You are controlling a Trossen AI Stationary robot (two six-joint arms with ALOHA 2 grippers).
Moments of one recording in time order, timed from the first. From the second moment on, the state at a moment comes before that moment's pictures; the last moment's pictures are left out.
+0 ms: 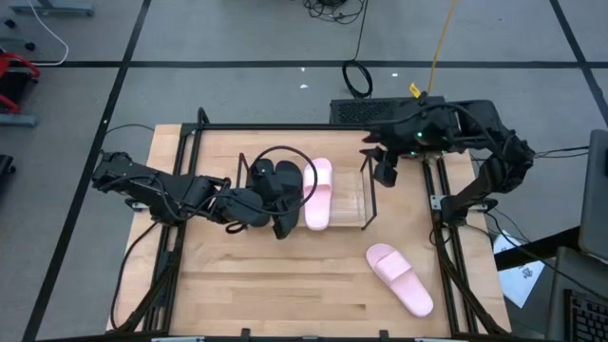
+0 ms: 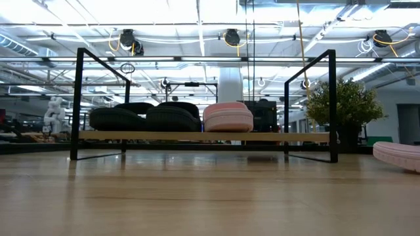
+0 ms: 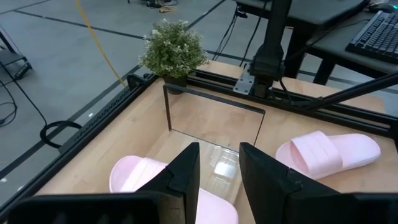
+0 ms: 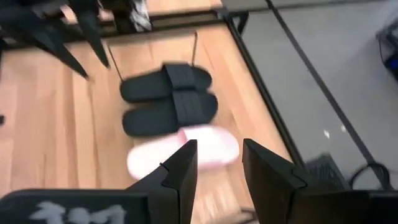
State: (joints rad) left arm -0.30 1.46 1.46 -0.50 -0.63 -0.35; right arm 0.00 1.57 2.27 -1.48 0.28 0.14
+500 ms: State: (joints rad) left arm -0.31 1.46 1.46 -0.50 -0.63 -0.36; right arm 0.00 1.56 2.20 -1.59 0.28 0.15
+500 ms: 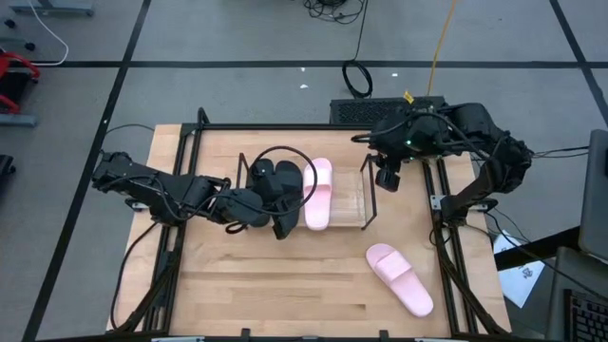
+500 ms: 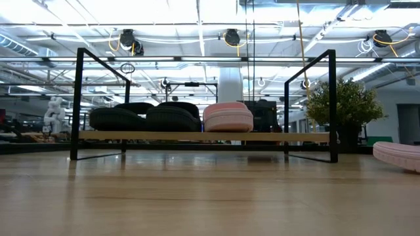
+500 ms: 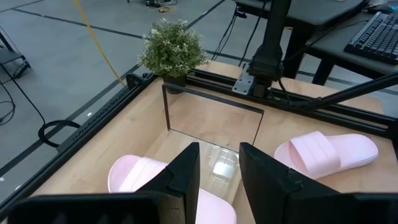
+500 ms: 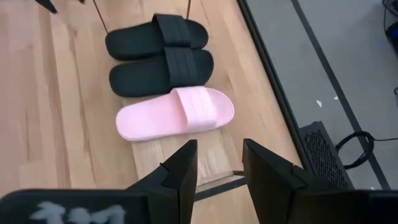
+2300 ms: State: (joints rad) left arm -0.31 1.46 1.46 -0.50 -0.63 -0.45; right arm 0.43 1.41 1.53 -1.58 -0.32 0.41
